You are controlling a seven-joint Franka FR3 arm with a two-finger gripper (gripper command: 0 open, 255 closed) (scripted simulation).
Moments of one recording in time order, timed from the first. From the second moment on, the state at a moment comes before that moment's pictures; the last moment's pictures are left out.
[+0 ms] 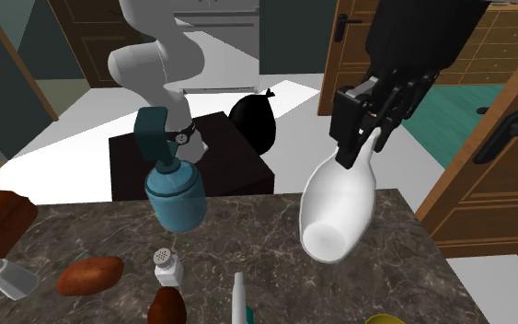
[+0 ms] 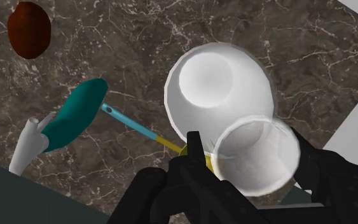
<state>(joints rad) 0.05 0.24 0.25 -1.47 -0.07 1.63 0.17</state>
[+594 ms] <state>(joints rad) 0.06 0.27 0.25 -1.31 -0.08 1.50 0.17</state>
